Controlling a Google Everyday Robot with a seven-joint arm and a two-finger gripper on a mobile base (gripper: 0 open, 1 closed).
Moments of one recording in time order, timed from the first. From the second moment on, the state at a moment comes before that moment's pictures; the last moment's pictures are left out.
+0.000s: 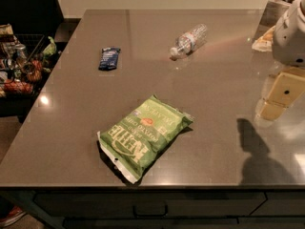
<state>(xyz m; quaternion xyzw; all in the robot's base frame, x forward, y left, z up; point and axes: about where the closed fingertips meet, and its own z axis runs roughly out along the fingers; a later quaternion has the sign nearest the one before) 0.438 -0.217 0.976 -0.60 0.78 -0.03 0.16</state>
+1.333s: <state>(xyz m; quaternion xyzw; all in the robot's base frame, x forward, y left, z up) 0.485 -0.127 0.981 -0.61 0.77 0.03 0.18</state>
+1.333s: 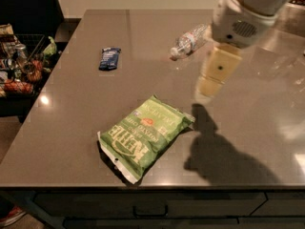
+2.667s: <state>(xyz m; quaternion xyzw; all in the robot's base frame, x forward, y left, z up) 0.611 0.017 0.947 -0.44 0.86 0.09 0.23</state>
